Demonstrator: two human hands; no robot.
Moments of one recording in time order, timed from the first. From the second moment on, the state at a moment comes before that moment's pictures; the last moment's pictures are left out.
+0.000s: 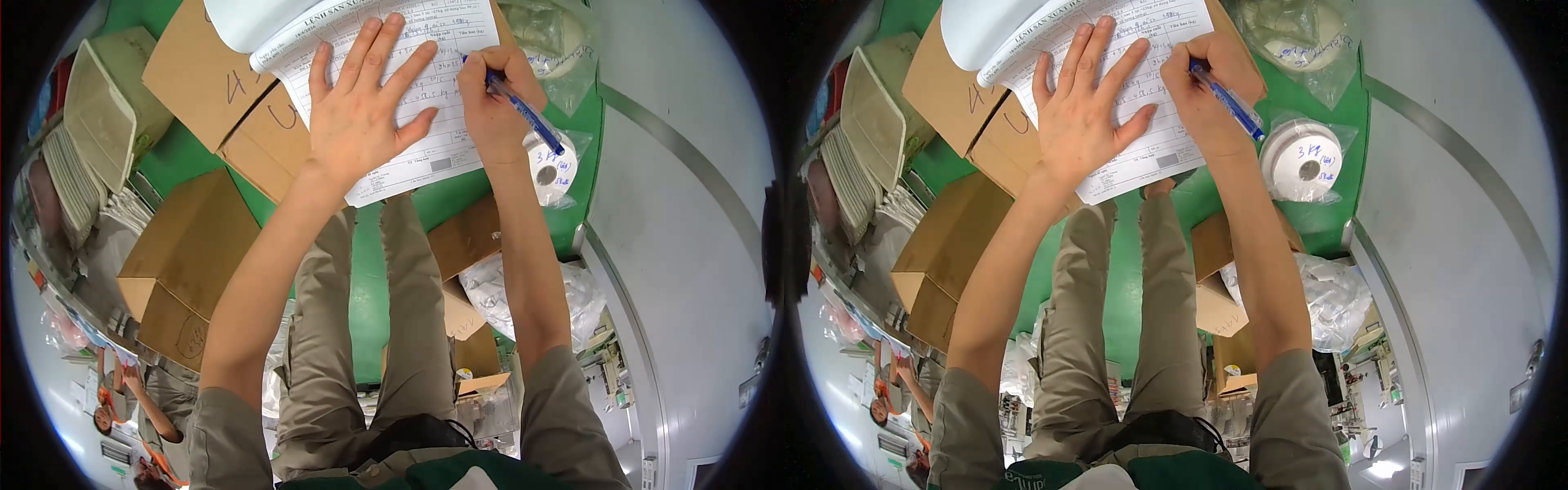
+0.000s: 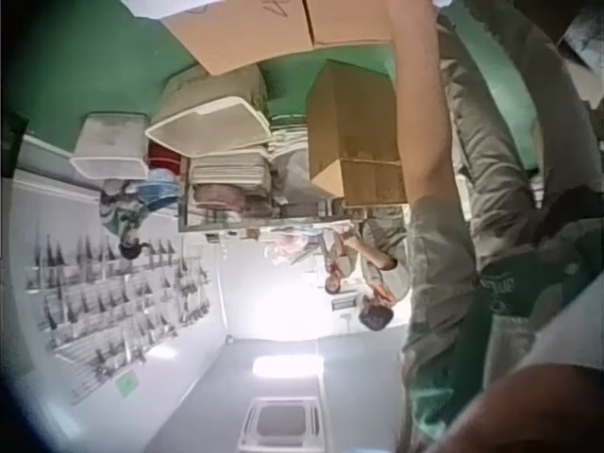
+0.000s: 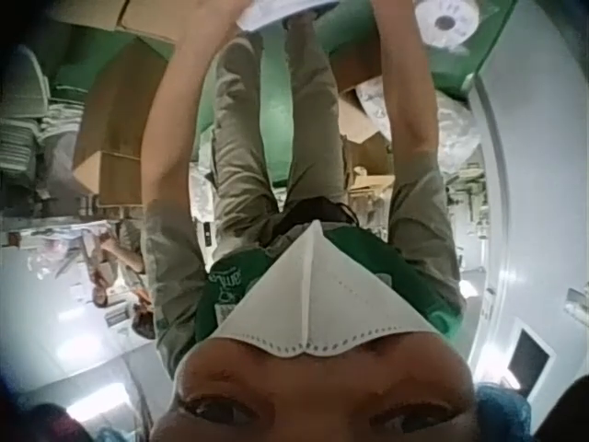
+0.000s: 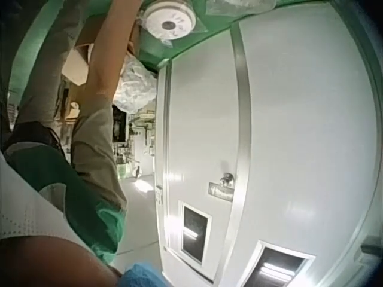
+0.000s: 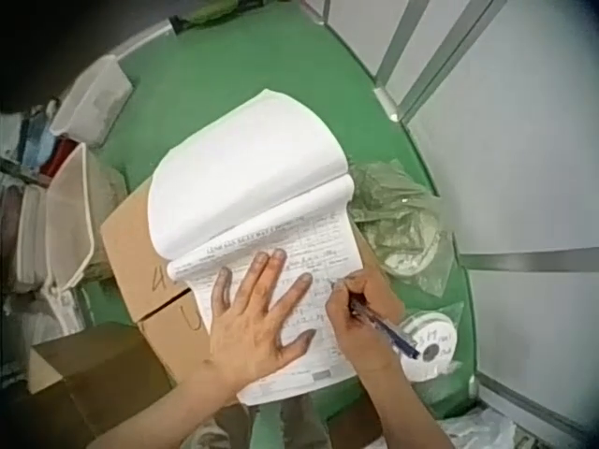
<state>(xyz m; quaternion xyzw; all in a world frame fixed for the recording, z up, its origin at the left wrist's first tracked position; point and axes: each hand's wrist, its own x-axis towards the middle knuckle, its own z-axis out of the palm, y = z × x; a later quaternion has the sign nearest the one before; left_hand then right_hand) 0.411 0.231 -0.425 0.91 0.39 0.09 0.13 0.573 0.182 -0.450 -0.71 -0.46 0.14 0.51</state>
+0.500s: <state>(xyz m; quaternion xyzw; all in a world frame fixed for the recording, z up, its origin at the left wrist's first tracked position) 0.411 0.230 -0.425 0.90 0.40 0.09 0.13 0.572 0.175 -0.445 -0.69 -0.43 0.19 0.55</state>
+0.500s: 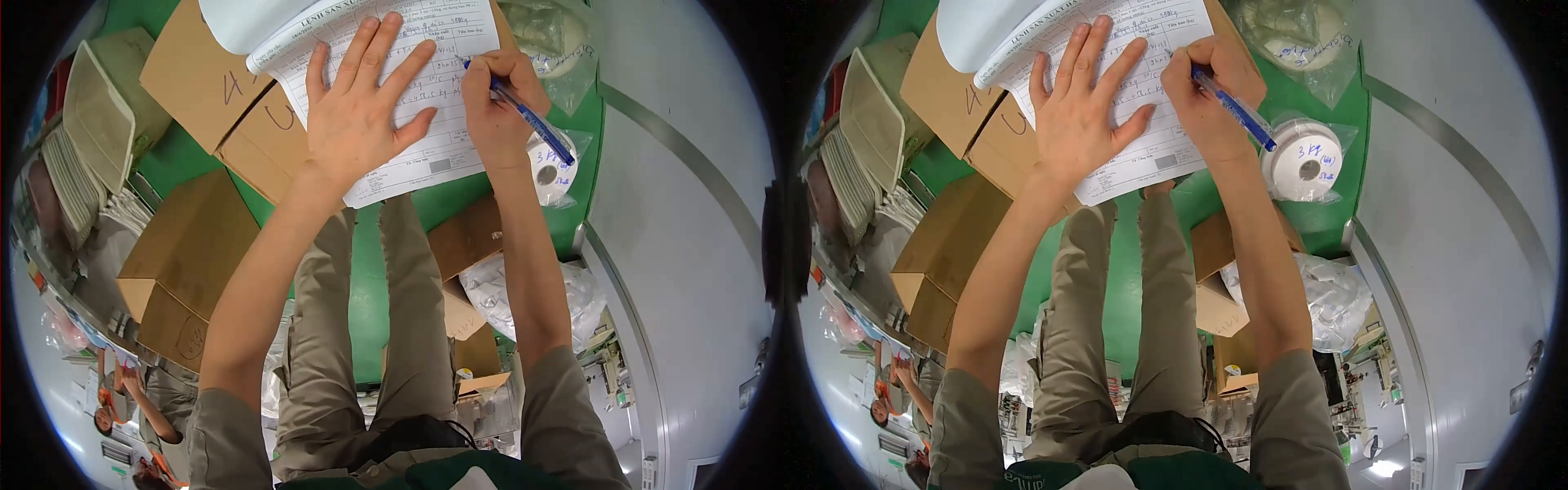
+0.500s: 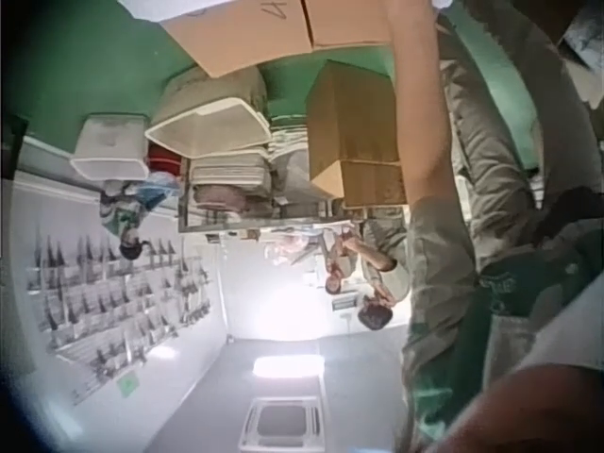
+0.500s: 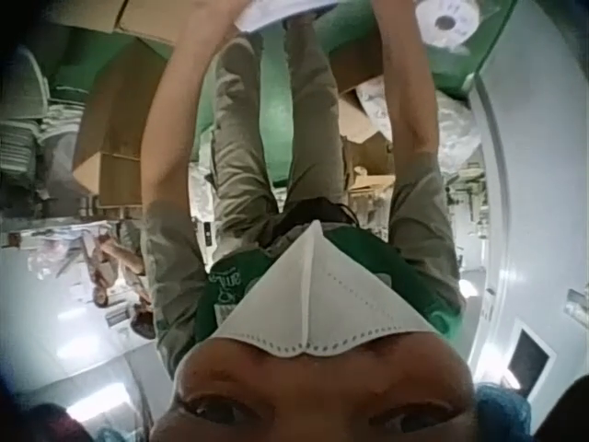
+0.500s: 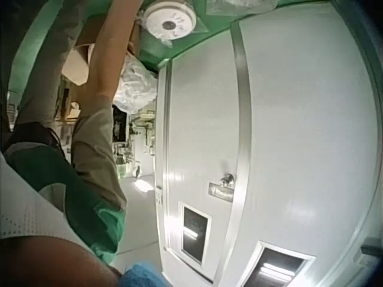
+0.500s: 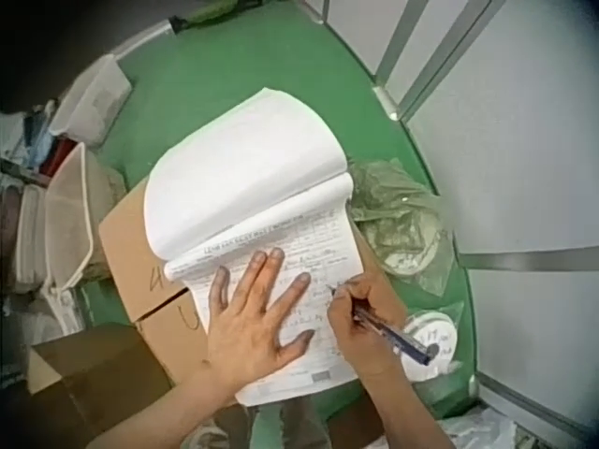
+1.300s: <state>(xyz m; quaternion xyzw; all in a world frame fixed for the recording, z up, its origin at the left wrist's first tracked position) 0.417 0.229 -0.420 0.90 0.40 0.11 0.12 0.564 0.180 -0.441 -0.69 -0.51 0.14 0.50</state>
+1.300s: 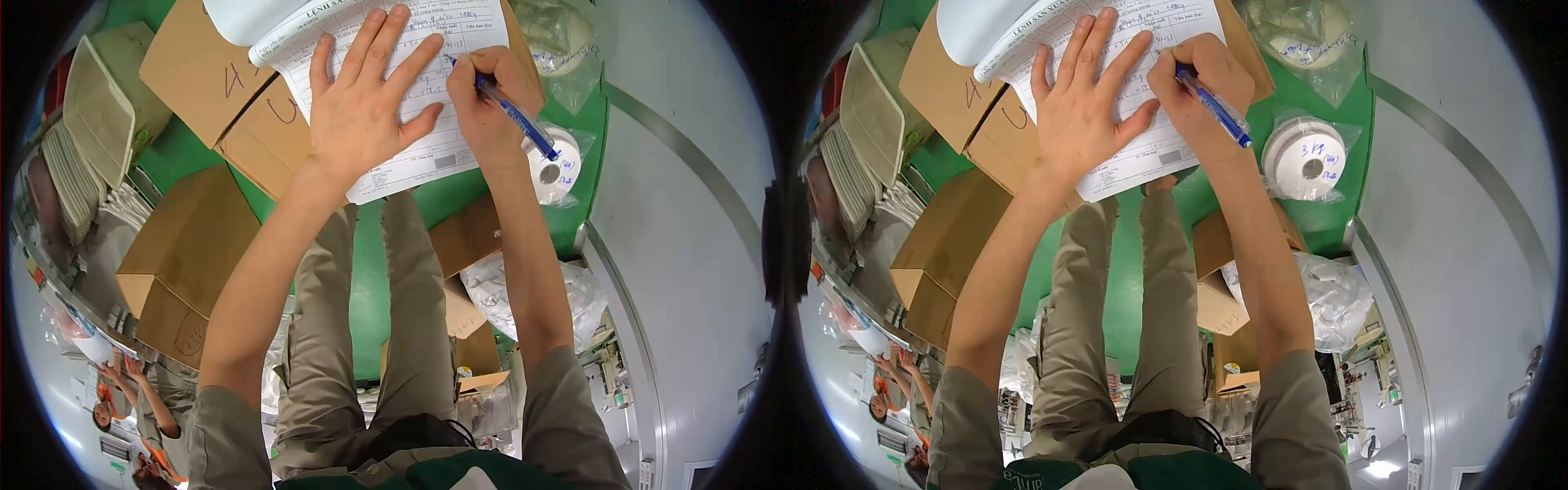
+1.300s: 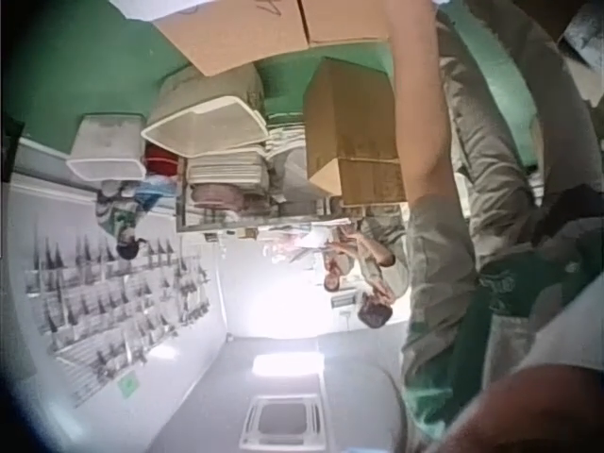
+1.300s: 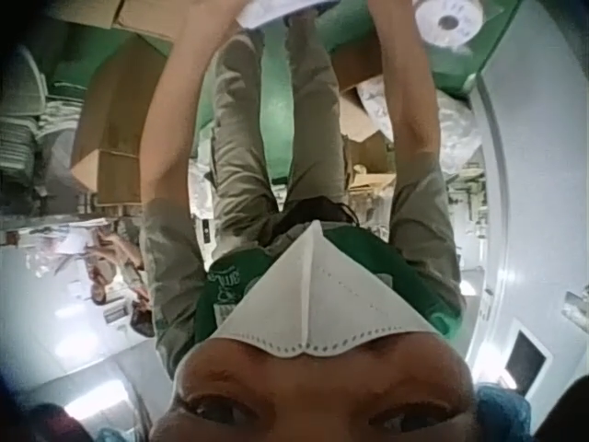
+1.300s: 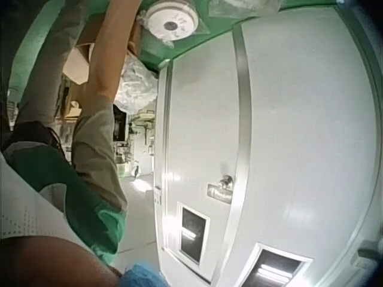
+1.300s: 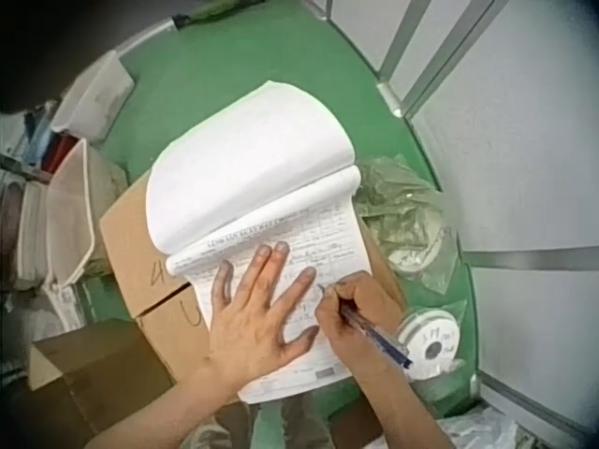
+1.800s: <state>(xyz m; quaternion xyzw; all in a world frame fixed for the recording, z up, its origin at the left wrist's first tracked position) 0.414 0.253 -0.495 0.87 0.28 0.39 -0.09 0.559 0.184 -0.441 -0.68 -0.50 0.12 0.52</state>
